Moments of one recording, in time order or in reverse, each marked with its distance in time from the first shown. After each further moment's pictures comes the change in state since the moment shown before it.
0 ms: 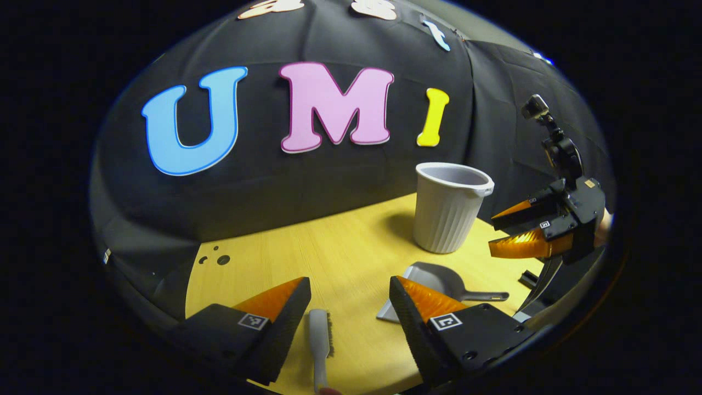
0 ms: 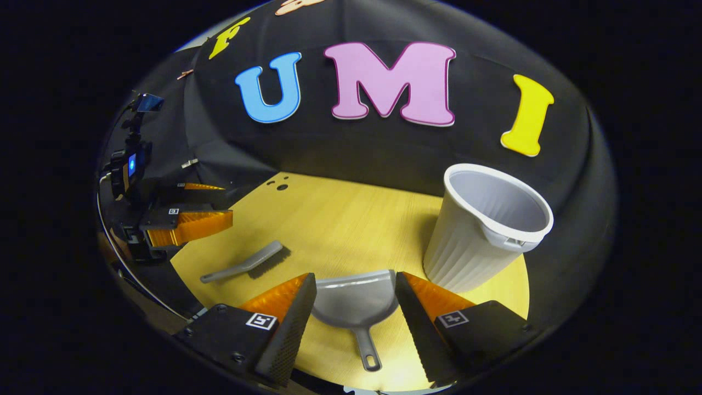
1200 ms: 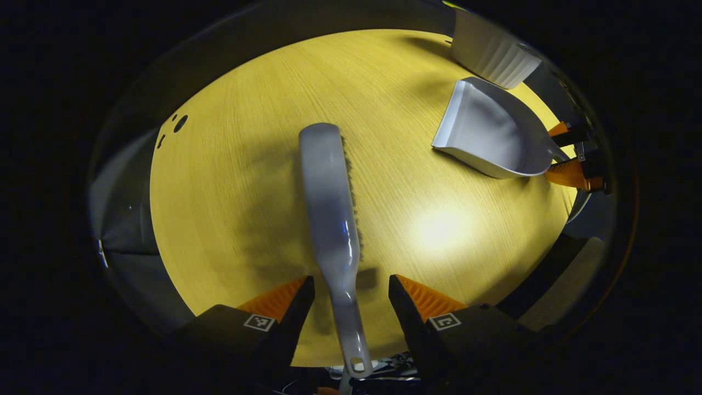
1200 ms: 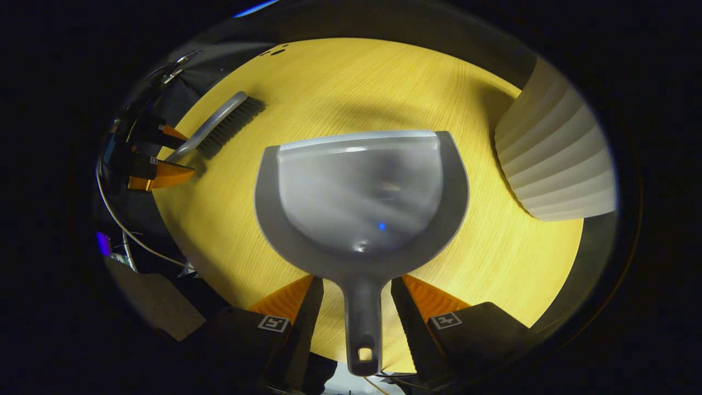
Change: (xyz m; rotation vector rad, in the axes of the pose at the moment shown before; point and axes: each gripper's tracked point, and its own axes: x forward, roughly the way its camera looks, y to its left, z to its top) left arm 0.019 0.059 -0.271 0.067 1.014 -0.031; right arm 0.079 -0.005 -0.231 -0.049 0.790 0.141
